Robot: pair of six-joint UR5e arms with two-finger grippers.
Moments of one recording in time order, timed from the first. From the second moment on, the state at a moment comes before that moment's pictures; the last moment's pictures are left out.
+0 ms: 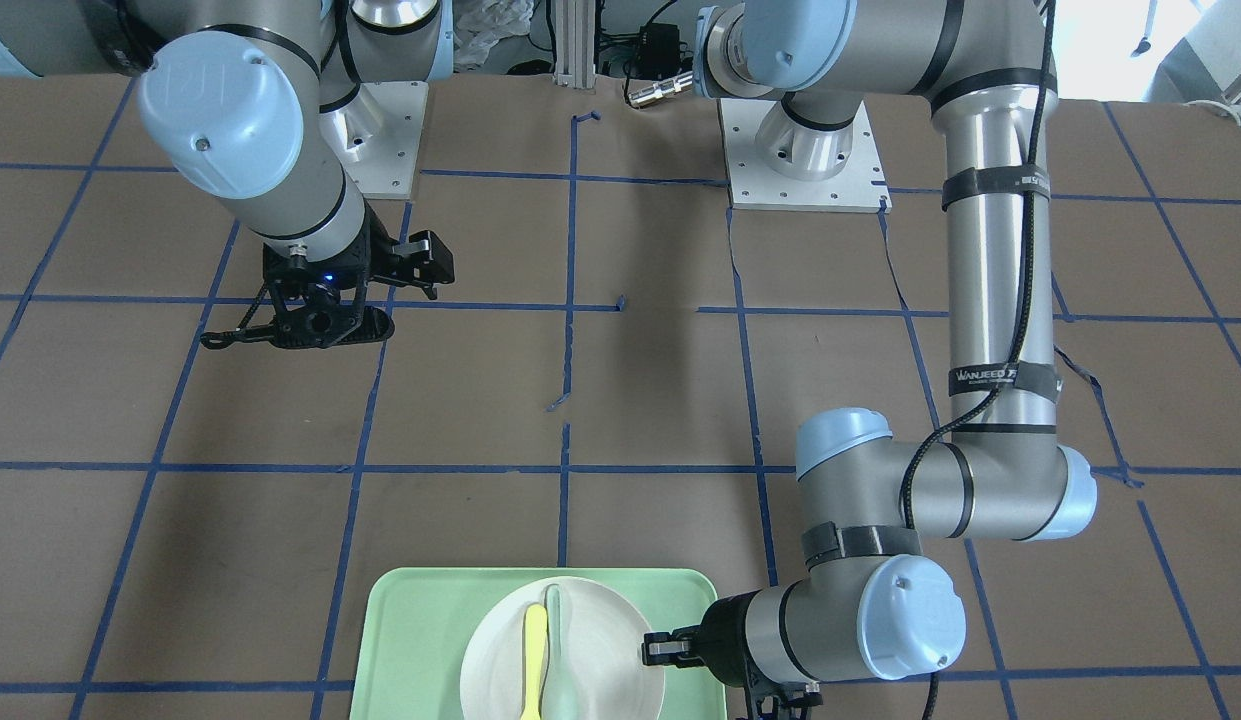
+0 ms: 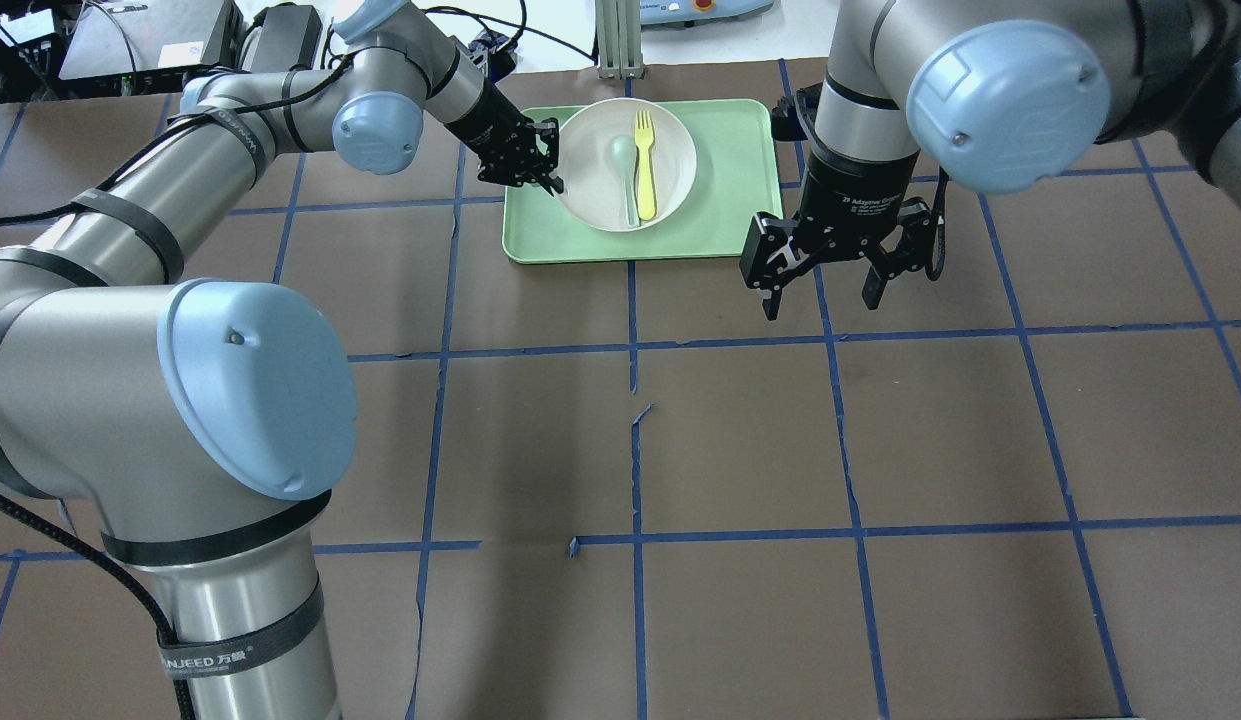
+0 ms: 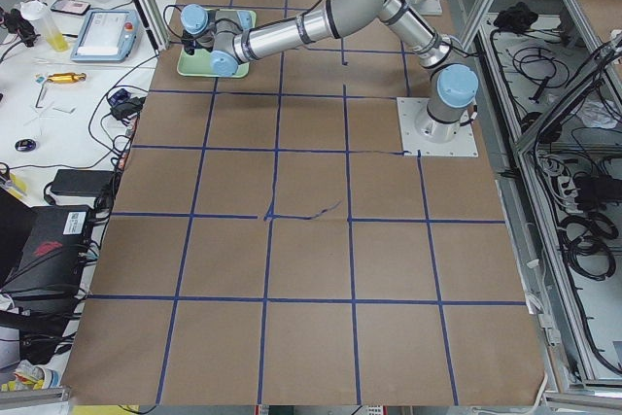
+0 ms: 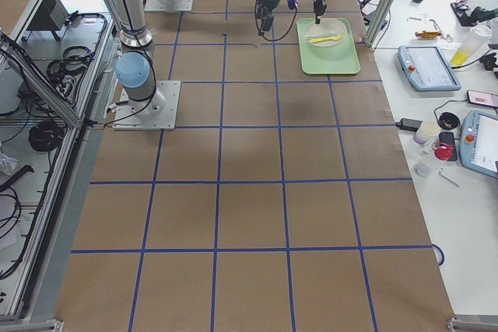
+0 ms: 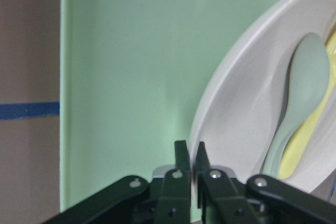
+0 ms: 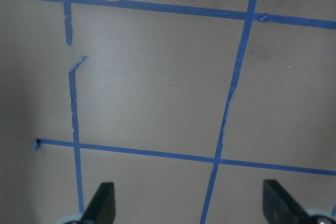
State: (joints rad) left arm -1.60 -2.44 -1.12 -1.18 1.06 -0.10; right arm 1.68 -1.40 1.57 -1.47 -1.51 -0.01
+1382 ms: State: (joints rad) left arm -1.59 -2.32 -1.14 -1.15 1.19 -0.13; right arm 1.67 -1.38 1.56 -1.56 -1.50 0.01
